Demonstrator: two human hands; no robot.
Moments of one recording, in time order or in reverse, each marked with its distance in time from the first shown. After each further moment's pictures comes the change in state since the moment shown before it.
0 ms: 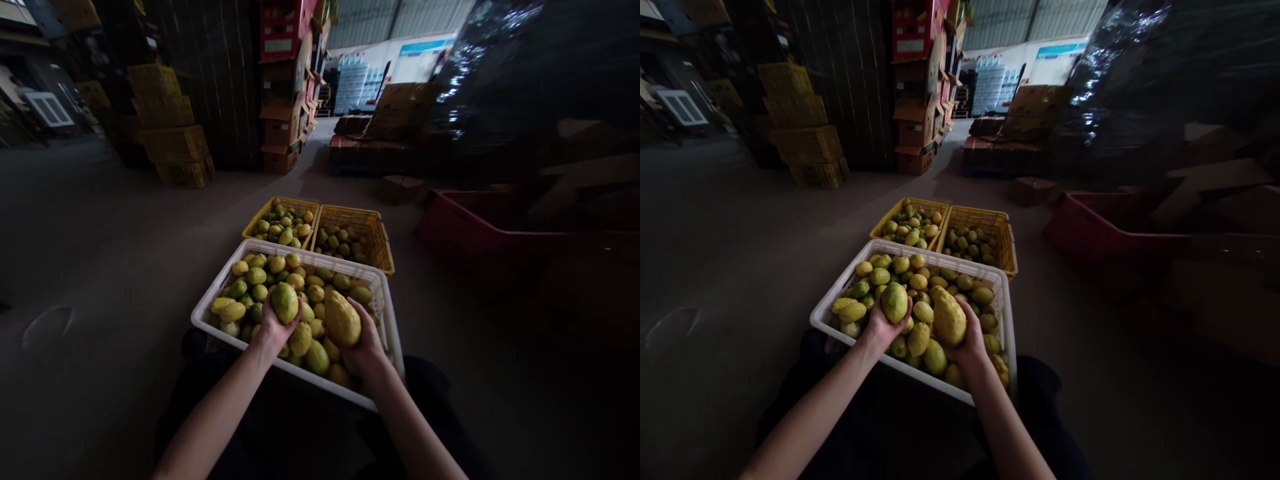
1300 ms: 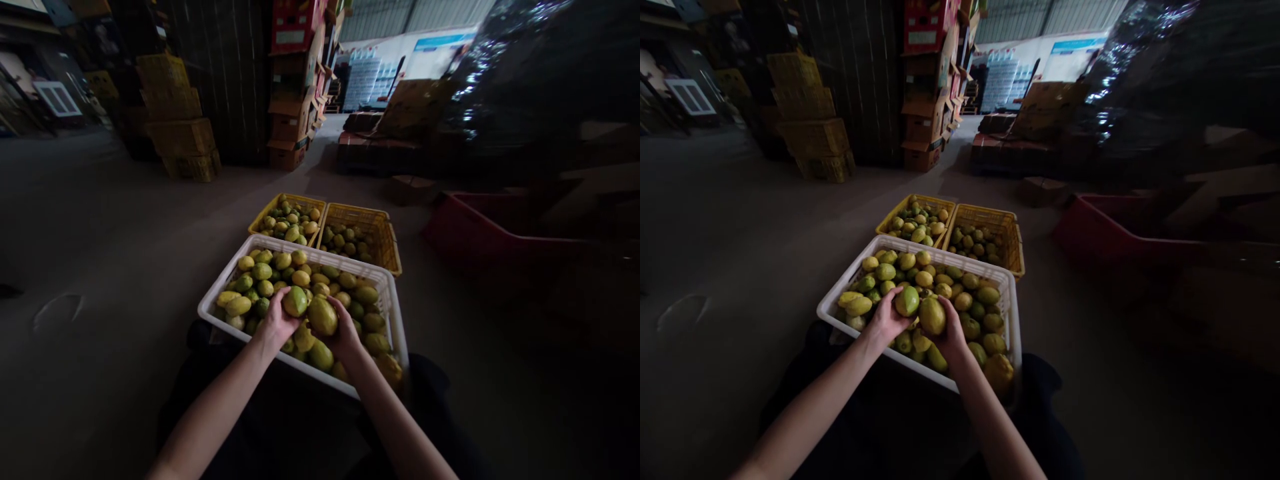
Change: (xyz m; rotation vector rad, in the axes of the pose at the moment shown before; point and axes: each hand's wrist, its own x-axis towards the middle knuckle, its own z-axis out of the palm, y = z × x) left_hand 0.000 0.006 0.001 0.242 0.081 -0.052; right_hand 0.040 0.042 -0.003 -0.180 -0.079 -0.075
